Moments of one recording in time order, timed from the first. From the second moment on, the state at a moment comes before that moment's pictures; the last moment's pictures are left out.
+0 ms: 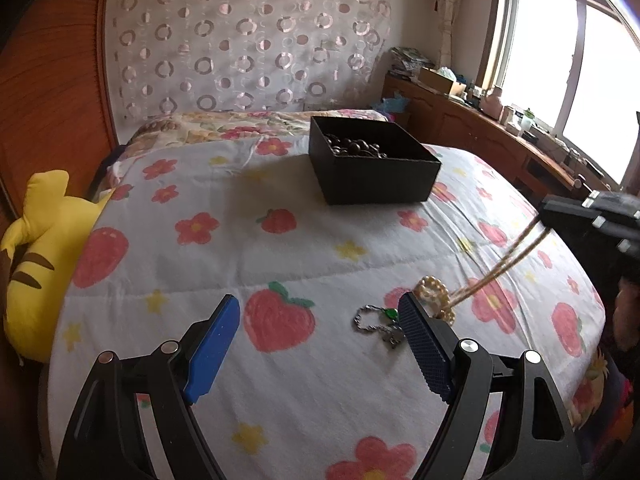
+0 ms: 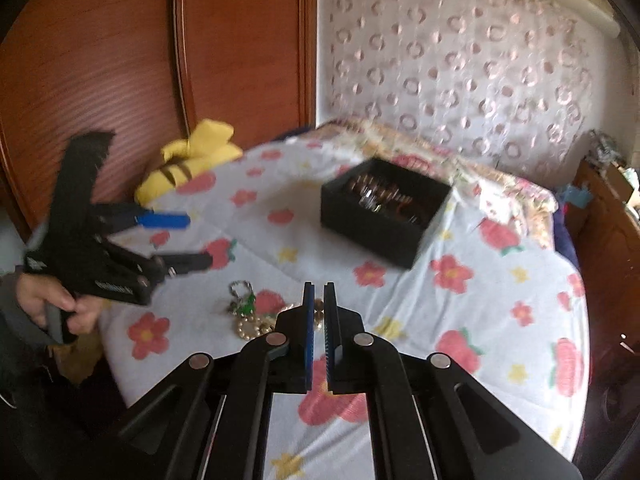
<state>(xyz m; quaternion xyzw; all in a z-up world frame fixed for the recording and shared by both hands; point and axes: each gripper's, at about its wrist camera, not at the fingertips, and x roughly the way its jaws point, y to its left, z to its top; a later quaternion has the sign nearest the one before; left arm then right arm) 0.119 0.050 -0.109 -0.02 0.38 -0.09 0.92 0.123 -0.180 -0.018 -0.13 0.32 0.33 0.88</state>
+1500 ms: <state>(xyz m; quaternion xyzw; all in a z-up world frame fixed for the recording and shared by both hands) 0.119 -0.028 -0.133 0.08 0.42 -0.17 0.89 0.110 -0.223 0.001 -0.12 0.29 0.29 0.91</state>
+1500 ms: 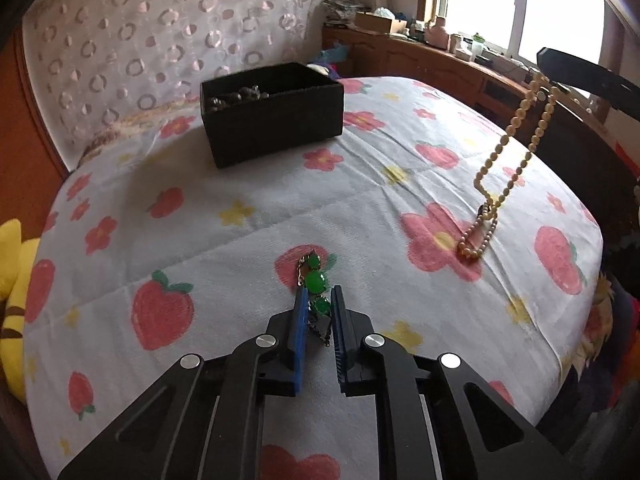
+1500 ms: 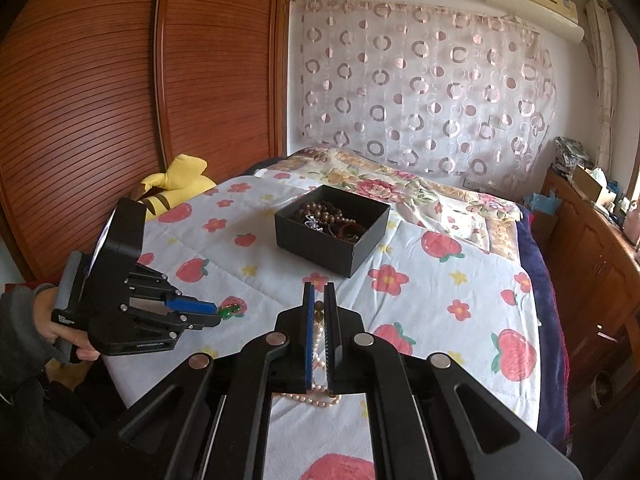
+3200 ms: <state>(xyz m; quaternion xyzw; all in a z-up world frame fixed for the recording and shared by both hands) 0.101 -0.018 -0.050 0.04 0.34 -0.19 0.92 0.108 -0.212 0.028 -0.11 0.25 0.30 0.91</state>
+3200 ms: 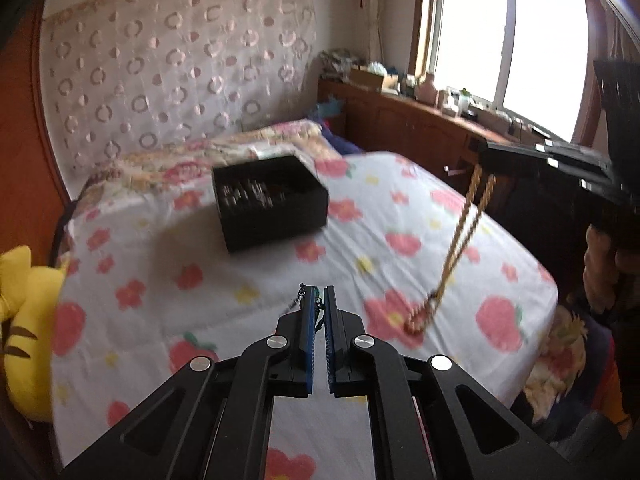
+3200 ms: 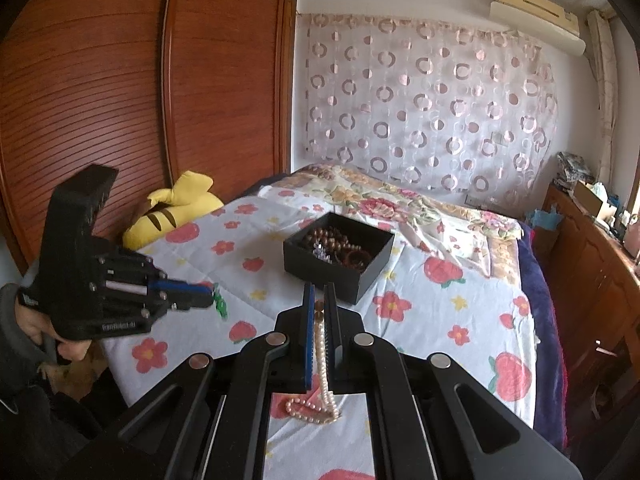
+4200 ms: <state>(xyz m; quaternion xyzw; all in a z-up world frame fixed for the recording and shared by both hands) 0.294 -0.013 -0.038 0.02 0.34 -0.16 0.93 0.249 -0.167 0.135 -0.13 0.15 0.31 0.93</state>
